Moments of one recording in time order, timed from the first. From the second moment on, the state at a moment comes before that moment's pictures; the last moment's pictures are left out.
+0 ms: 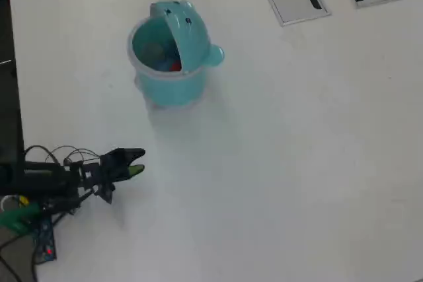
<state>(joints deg) -0.5 131.2 169.3 -22.2 -14.0</state>
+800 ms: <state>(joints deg) -1.3 131.2 177.4 -27.7 -10.9</state>
